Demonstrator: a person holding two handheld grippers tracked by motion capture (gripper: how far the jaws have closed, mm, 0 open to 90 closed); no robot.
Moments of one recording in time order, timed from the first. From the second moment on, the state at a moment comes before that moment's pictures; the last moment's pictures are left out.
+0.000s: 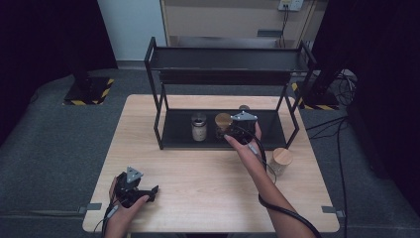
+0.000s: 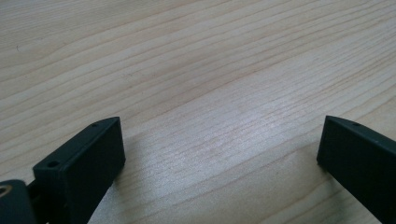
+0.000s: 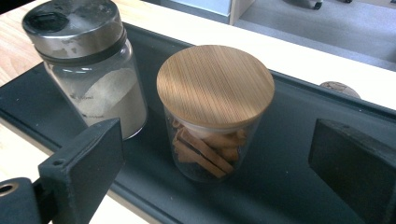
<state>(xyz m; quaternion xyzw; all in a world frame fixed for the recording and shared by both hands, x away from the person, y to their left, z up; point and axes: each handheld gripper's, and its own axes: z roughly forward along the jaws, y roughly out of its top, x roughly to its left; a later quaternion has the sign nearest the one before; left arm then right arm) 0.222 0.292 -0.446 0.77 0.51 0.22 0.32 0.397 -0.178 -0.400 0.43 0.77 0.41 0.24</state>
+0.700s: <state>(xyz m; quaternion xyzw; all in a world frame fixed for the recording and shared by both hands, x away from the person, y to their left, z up) 0.222 0.292 -0.446 0.77 0.51 0.22 0.32 0.380 -0.200 -0.378 0.42 0.78 0.42 0.22</state>
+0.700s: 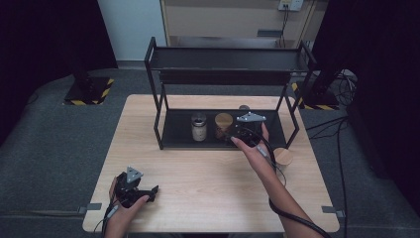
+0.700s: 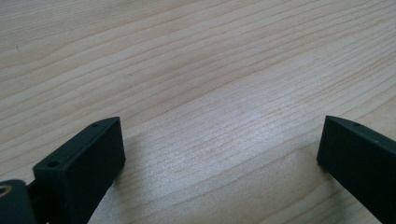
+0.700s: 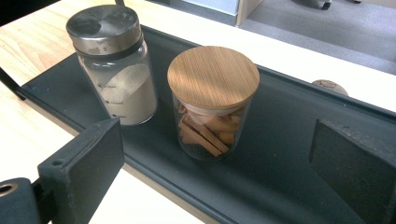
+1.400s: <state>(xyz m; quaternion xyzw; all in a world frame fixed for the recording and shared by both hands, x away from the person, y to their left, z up) 0.222 0.291 -0.446 0.77 0.51 0.22 0.32 0.360 -0.222 -0.354 0.40 0.79 0.42 0.22</state>
